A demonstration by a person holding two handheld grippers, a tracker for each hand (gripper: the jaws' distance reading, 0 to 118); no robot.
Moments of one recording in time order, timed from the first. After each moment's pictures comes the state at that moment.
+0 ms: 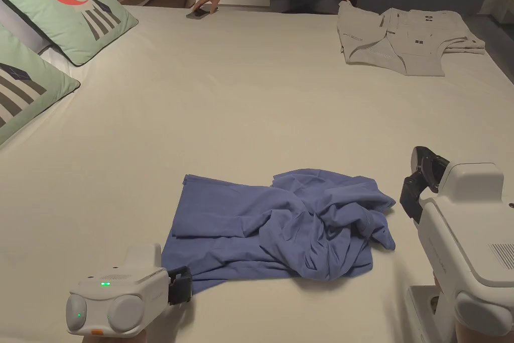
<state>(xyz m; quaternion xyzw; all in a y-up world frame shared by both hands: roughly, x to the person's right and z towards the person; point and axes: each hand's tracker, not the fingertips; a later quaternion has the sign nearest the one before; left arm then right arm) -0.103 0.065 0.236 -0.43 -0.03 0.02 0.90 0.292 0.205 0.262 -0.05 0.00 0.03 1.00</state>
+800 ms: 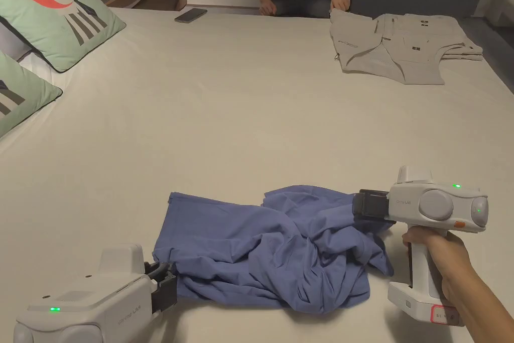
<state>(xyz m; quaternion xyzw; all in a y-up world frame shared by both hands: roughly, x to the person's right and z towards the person) -0.080 0.132 0.237 -0.38 -0.09 0.08 0.92 0.350 0.100 0.061 -0.44 0.02 -0.08 0.89</state>
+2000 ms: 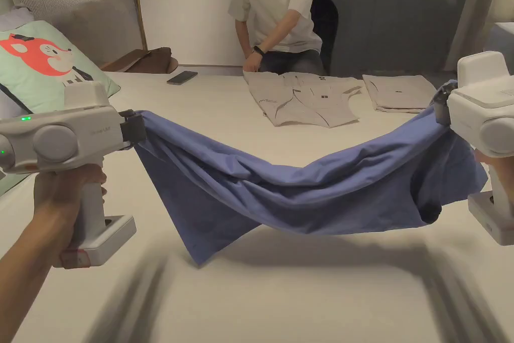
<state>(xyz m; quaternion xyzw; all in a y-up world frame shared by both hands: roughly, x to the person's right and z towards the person) -0.119 0.341 0.042 -0.18 -0.06 0.08 0.98 0.388 0.363 0.068 -0.11 -0.08 0.14 0.98</state>
